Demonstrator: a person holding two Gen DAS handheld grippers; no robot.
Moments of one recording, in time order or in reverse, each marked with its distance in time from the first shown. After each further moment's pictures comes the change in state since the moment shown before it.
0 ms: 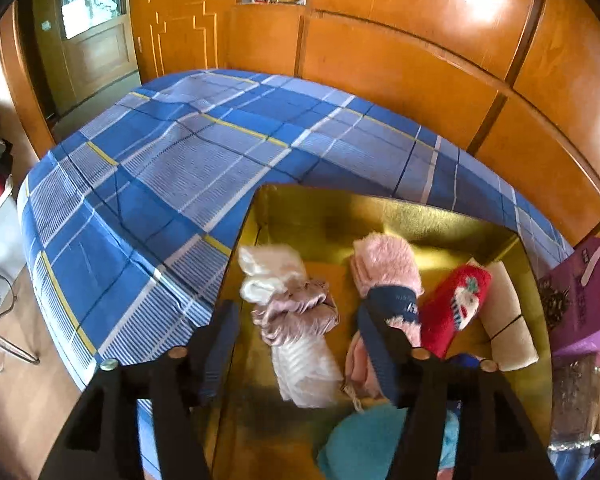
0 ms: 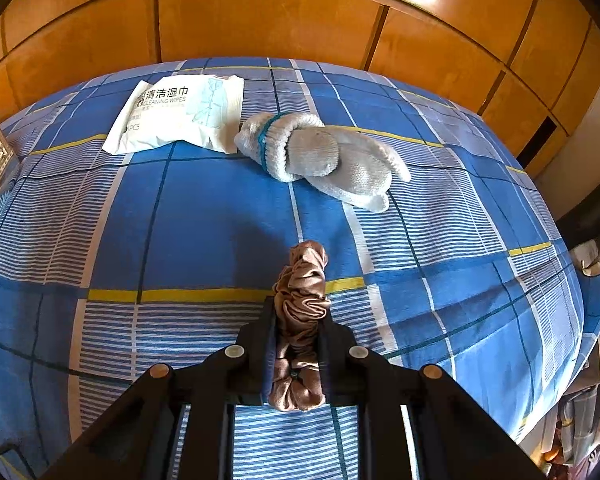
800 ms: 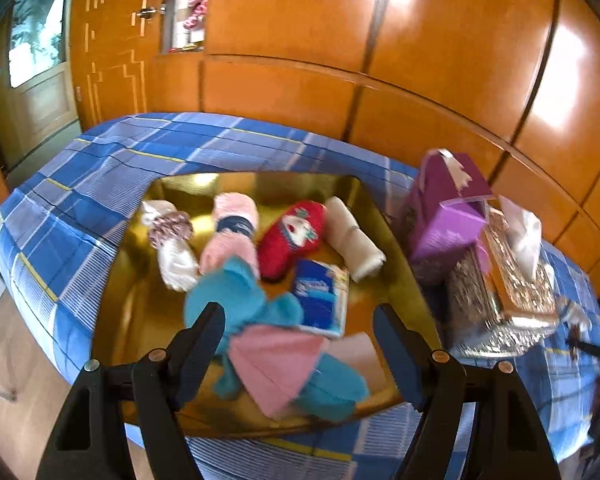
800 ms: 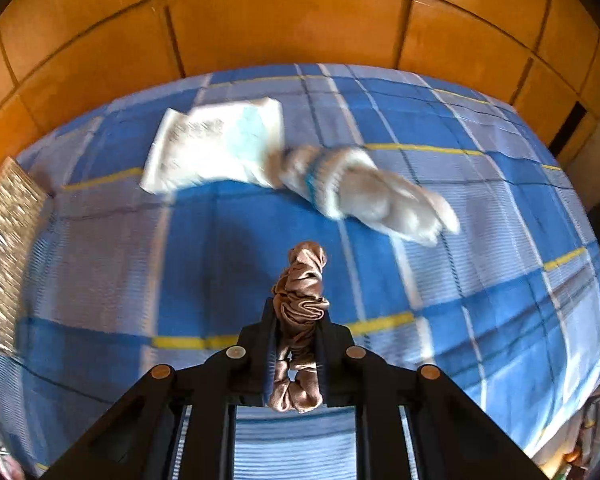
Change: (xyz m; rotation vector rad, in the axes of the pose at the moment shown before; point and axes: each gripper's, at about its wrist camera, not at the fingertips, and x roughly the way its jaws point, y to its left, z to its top) left arm -0.095 -0.079 -0.096 0.186 -0.109 -0.200; right arm -0.009 0.009 0.041 0.041 0.041 0.178
